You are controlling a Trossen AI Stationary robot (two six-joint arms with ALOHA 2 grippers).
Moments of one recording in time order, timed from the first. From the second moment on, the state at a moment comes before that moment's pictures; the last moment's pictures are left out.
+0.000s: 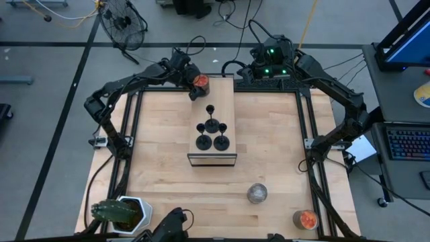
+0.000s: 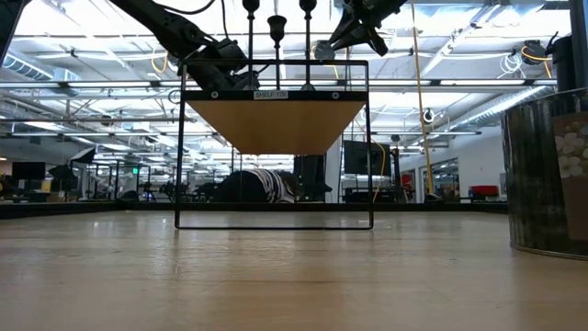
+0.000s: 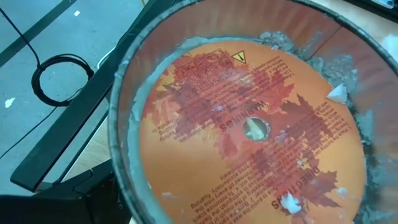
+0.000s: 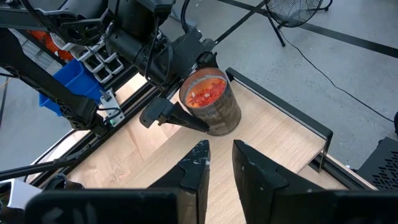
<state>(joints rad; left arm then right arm) 0.77 1.71 1.38 -0.49 0.37 0.17 -0.61 1.53 1.73 -0.73 -0.24 0.35</state>
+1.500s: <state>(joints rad) 0.78 1.60 1.38 -0.63 0.34 0.17 -0.61 1.53 1.73 -0.73 -0.24 0.35</state>
